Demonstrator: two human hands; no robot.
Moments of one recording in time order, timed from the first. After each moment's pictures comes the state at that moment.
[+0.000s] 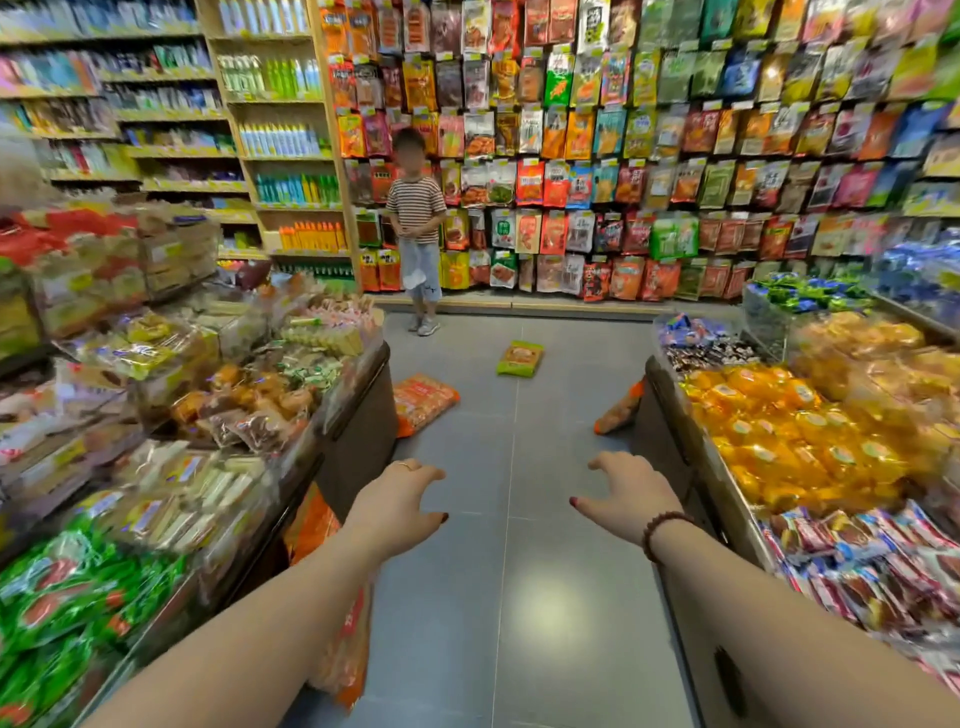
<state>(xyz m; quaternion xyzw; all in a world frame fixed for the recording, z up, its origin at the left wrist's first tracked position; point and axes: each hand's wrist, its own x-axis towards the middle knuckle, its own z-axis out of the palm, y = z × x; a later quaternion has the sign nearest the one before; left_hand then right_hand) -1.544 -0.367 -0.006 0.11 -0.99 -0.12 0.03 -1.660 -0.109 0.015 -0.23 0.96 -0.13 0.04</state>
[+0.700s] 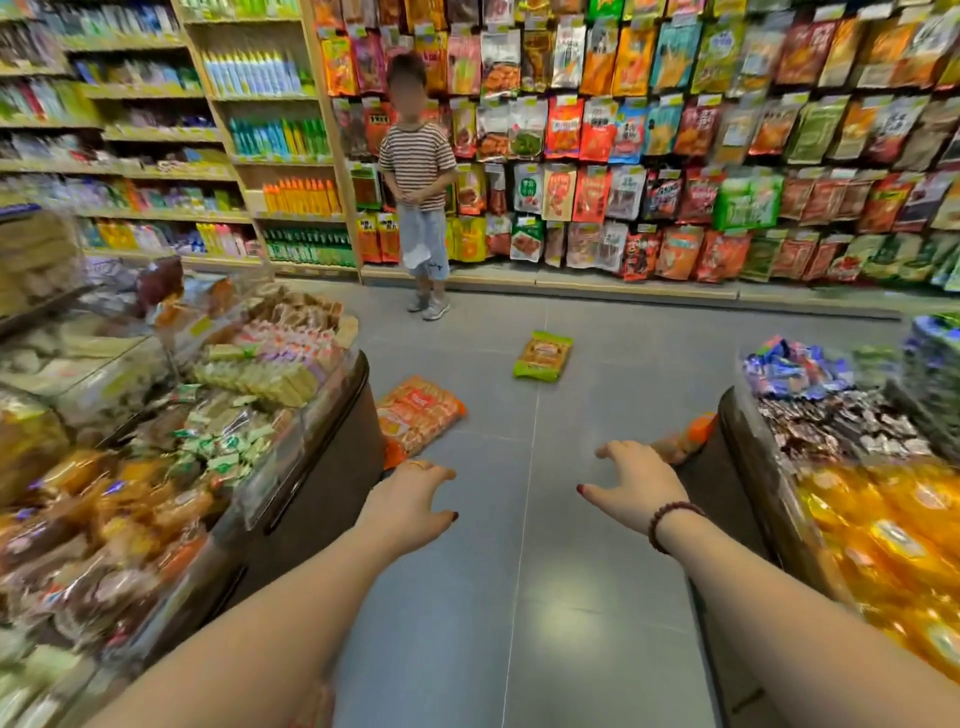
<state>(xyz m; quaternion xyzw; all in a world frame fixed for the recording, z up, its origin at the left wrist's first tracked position) -1.964 -0.521 -0.049 0.14 -0.98 -0.13 -0.03 -2.101 -0.276 -0.027 -0.24 0.96 -0.14 0.08</state>
